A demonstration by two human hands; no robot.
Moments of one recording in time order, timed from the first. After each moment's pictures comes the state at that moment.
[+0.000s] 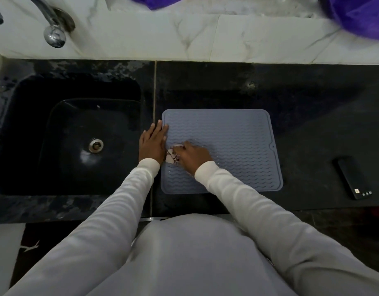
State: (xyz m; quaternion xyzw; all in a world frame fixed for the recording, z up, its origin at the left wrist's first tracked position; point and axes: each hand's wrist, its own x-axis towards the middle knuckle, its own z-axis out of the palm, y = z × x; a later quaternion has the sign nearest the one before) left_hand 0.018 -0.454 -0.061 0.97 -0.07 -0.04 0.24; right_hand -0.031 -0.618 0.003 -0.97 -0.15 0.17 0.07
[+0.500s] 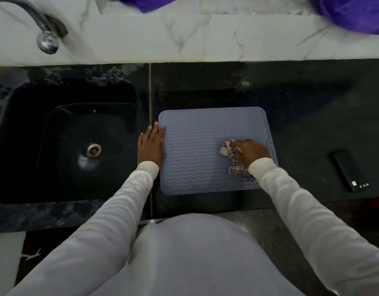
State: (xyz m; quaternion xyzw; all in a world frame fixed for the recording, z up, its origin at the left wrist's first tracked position) left_hand 0.015 -0.455 -0.052 0.97 -0.08 -0.08 0.20; right_hand -0.048 -0.778 0.015 -0.97 0.08 0.21 0.12
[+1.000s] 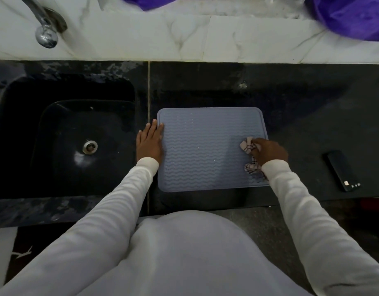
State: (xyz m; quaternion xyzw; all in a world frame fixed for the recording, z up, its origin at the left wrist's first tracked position) left_hand 0.014 -0.462 -0.049 0.98 -0.07 -0.08 0.18; right_hand -0.067 -0.817 0.028 -0.96 0.21 0.16 0.08
